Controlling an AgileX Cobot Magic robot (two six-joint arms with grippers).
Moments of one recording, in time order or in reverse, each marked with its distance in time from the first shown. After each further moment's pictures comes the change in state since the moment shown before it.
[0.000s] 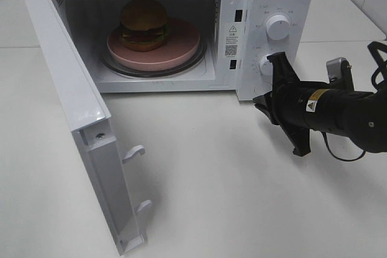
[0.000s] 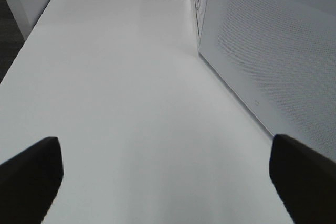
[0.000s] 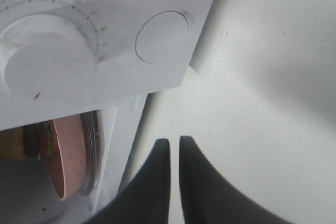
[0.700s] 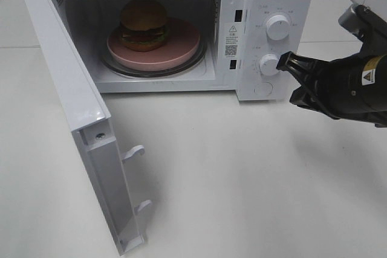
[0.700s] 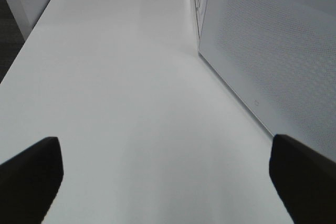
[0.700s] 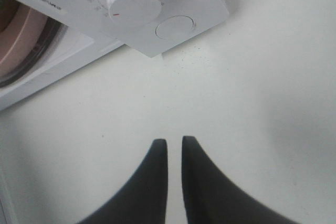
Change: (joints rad) left arm 0.000 0.000 0.000 0.000 0.000 0.000; right arm 0.000 -0.430 0.008 -0.027 0.626 -0.682
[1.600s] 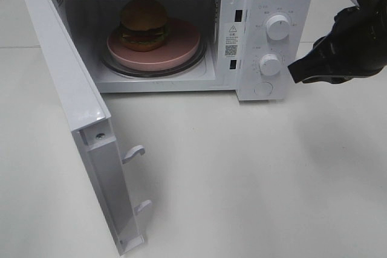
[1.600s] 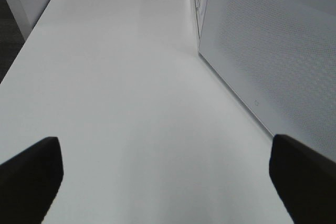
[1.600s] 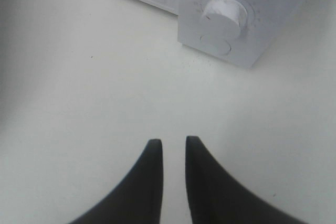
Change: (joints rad) left arm 0.000 0.000 0.000 0.000 0.000 0.000; right arm 0.000 -0.090 -0.258 0.203 0.479 -1.001
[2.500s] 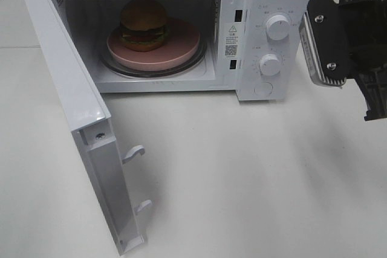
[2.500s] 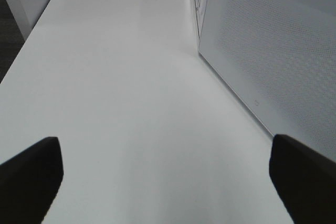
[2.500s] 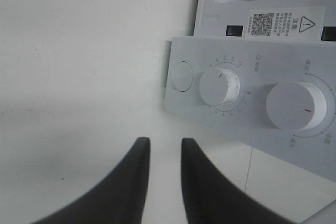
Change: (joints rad) left arm 0.000 0.000 0.000 0.000 0.000 0.000; right arm 0.000 0.000 -0.008 -0.123 -0.003 -1.179
